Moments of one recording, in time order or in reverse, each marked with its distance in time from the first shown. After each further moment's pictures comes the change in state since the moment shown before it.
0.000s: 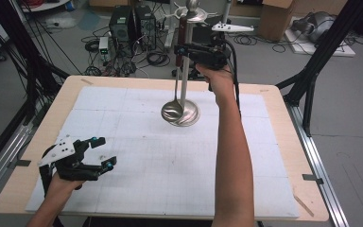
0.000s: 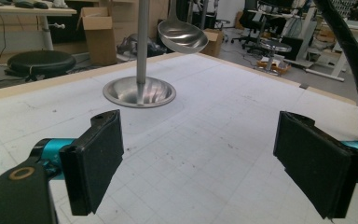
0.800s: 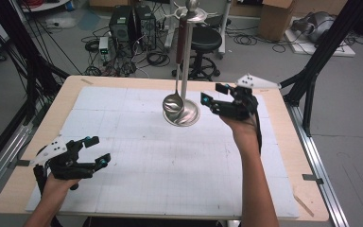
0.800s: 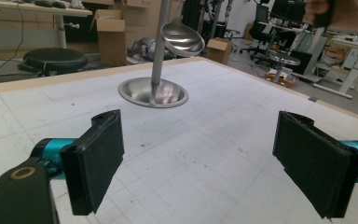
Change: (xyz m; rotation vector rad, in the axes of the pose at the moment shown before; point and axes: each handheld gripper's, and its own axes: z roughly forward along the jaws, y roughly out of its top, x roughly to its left) left arm 0.011 -0.006 -0.012 -0.031 0.050 -0.060; right arm 0.055 -0.099 -0.096 0.064 -0.367 -0.043
